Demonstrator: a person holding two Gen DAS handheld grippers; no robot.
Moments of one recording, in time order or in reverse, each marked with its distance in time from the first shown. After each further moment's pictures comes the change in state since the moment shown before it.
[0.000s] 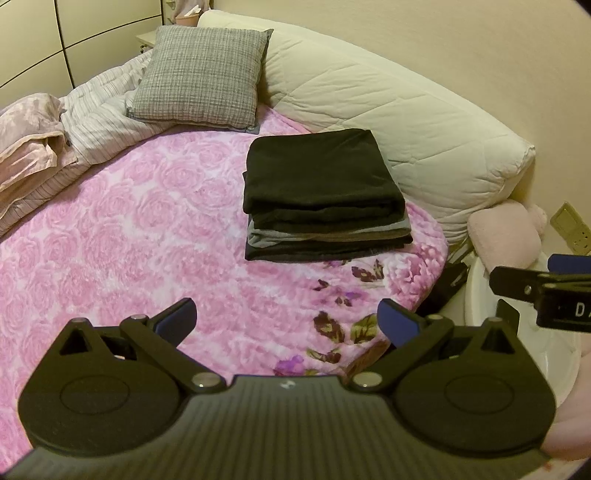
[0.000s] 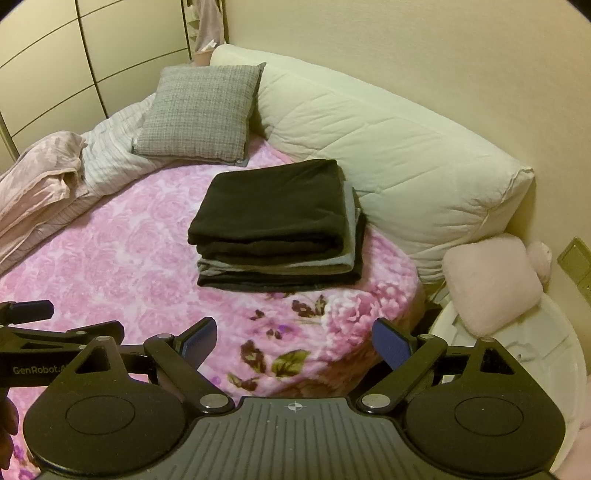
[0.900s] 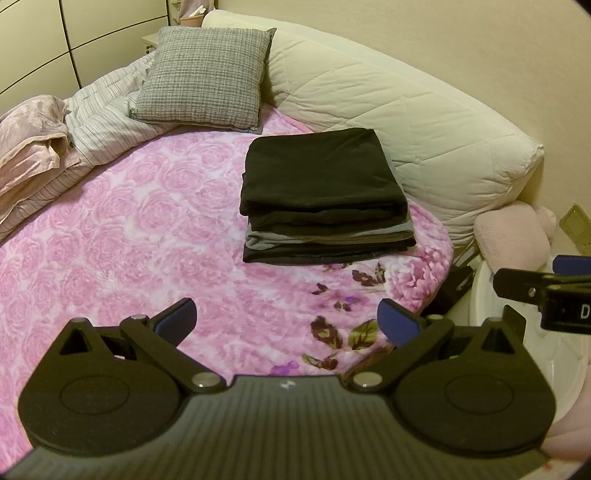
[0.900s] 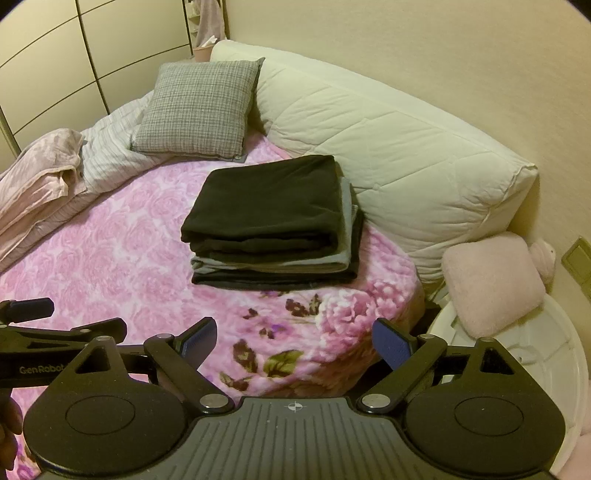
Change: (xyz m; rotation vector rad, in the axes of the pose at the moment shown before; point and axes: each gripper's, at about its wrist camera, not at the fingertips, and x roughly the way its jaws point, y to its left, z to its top) left arm 0.007 -0.013 0.004 -0.006 0.001 0.024; right arm 0.008 -0.017 0.001 -0.001 0.014 0.011
